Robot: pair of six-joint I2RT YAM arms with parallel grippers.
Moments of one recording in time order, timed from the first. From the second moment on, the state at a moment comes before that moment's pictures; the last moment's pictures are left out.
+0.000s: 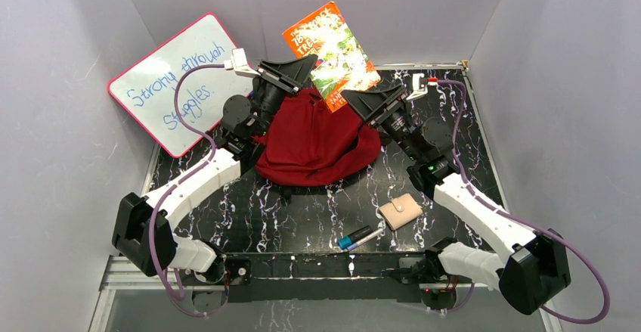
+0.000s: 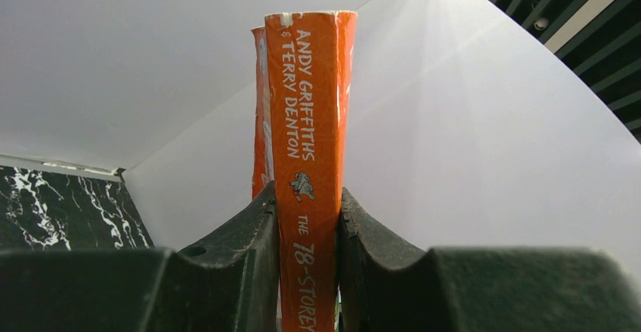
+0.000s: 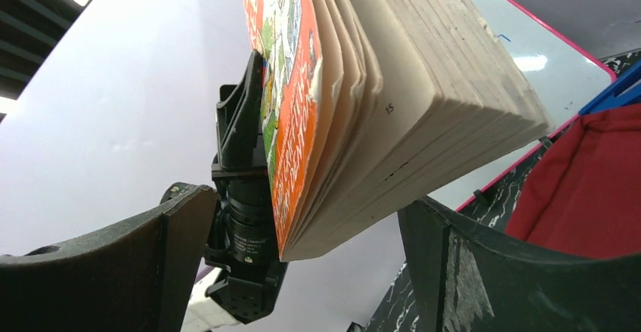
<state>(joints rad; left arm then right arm) -0.62 1.36 1.06 0.75 -0.07 -1.07 0.57 1.07 0.77 0.65 -0.20 1.17</state>
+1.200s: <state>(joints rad) -0.60 1.22 1.04 0.63 0.02 -1.00 0.58 0.98 0.93 0.42 -0.14 0.92</state>
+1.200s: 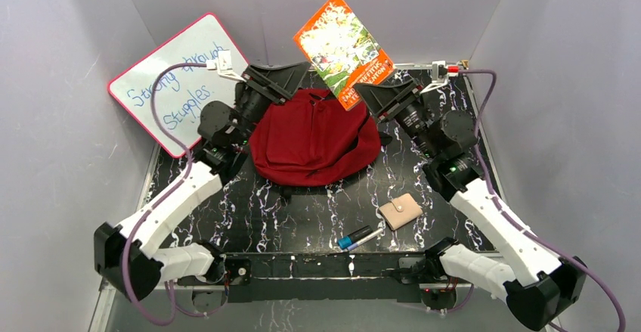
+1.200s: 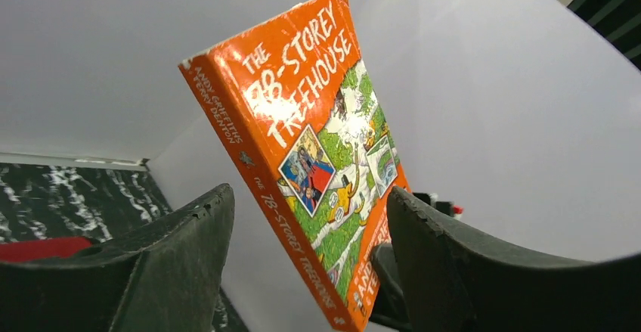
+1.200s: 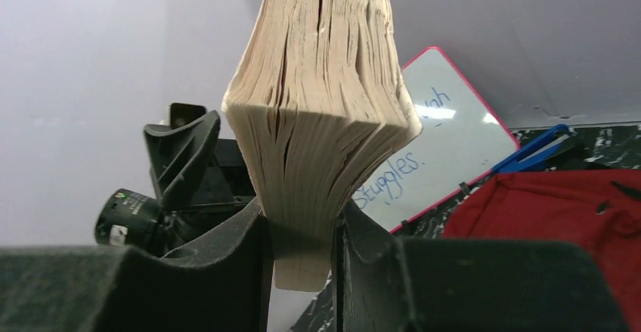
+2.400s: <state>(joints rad) -0.56 1.07 1.24 0.14 0.94 -0.39 0.57 0.71 1.42 -0.58 -0.66 0.22</state>
